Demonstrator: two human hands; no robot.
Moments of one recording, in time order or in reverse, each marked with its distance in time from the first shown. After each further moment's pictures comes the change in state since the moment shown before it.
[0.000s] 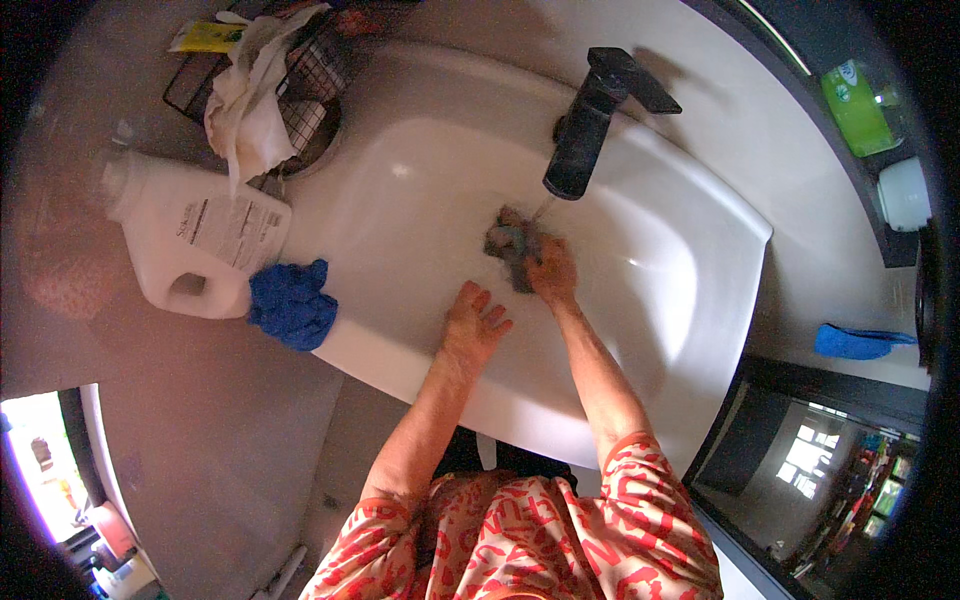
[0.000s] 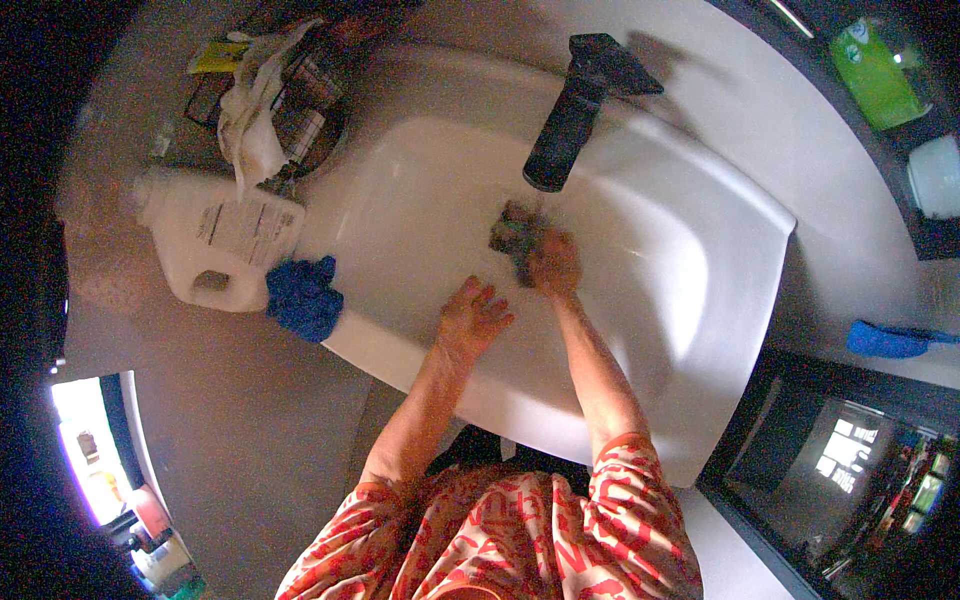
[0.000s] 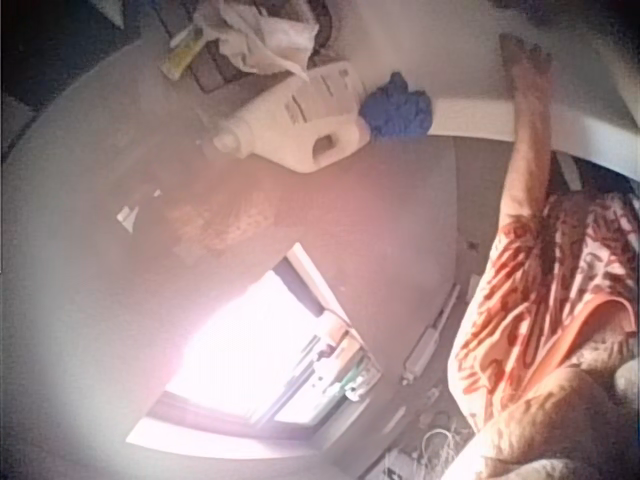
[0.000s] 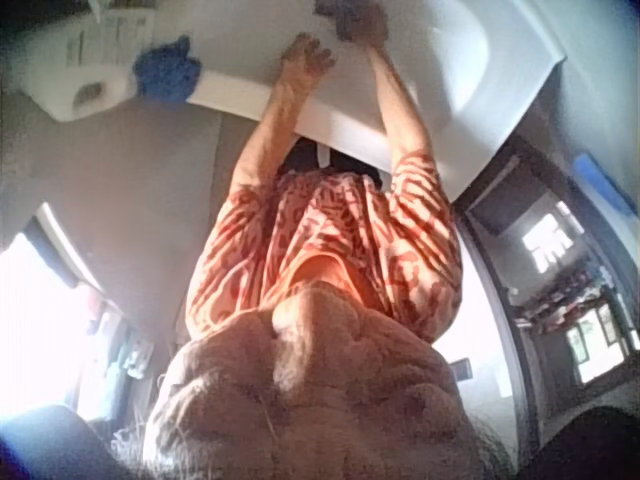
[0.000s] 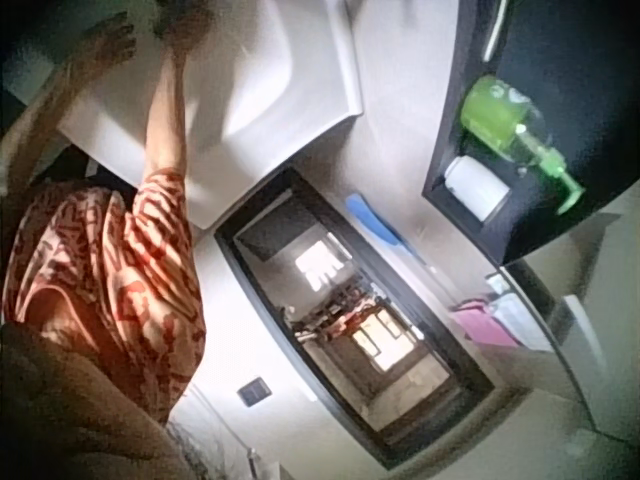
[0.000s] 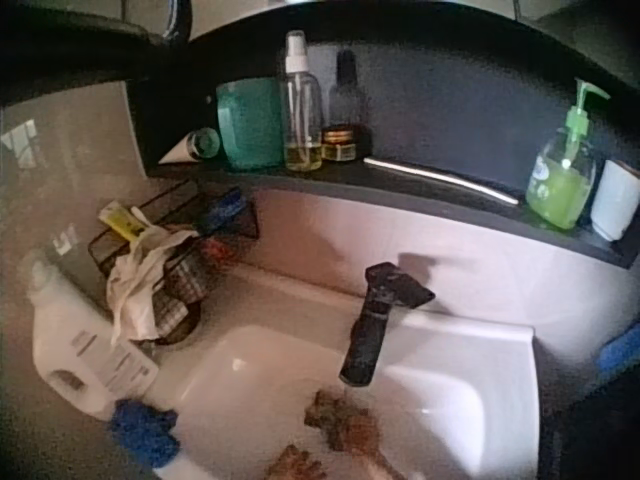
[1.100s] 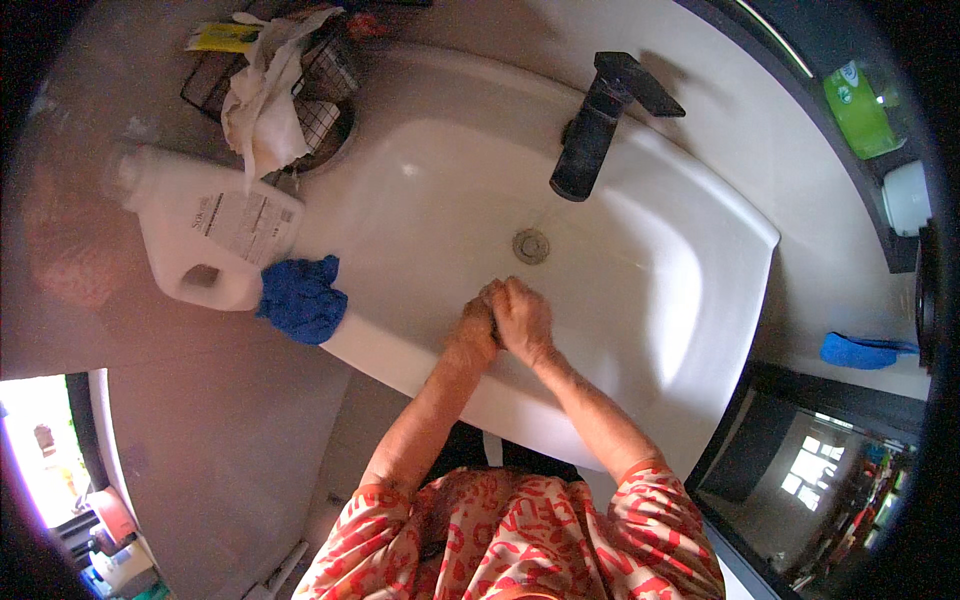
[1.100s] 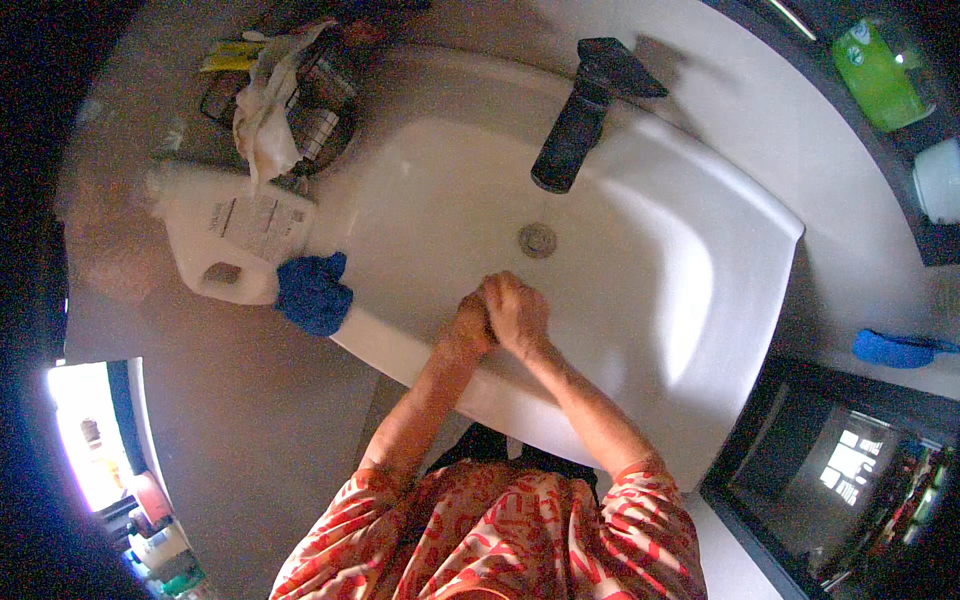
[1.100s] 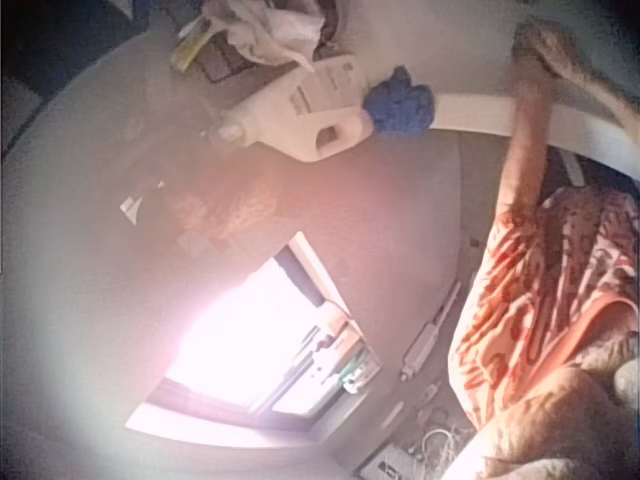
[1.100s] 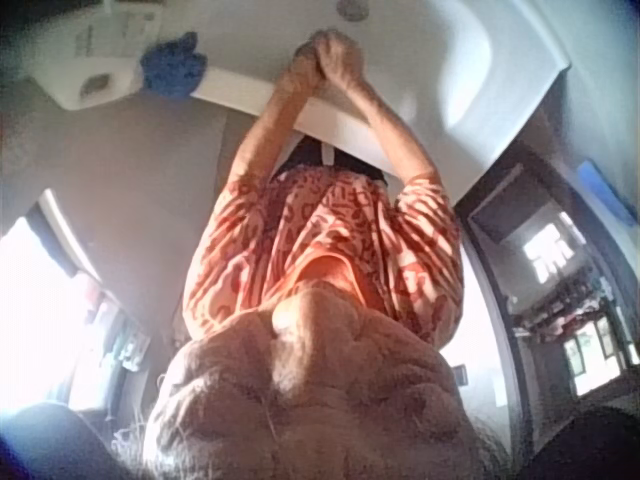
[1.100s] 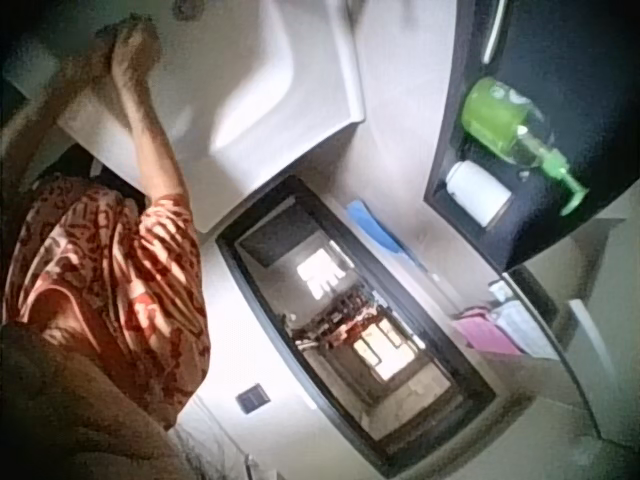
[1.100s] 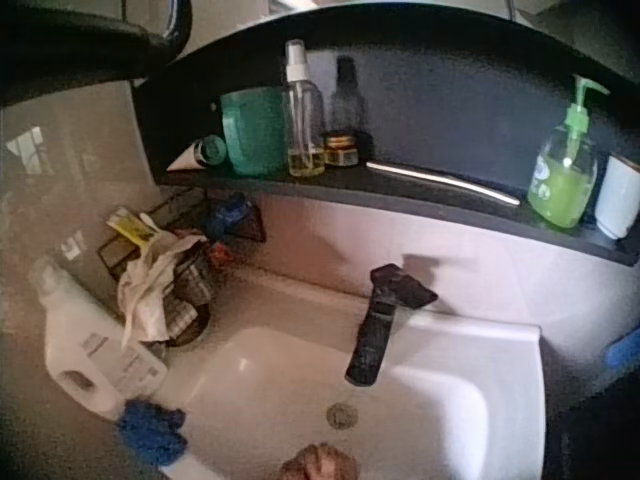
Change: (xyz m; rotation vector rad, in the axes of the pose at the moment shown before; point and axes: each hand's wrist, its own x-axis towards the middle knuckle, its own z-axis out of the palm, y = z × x) left_hand 0.004 0.000 0.003 0.616 -0.099 0.189; right_hand -0.078 -0.080 -0.024 0.210 0.007 -0.255
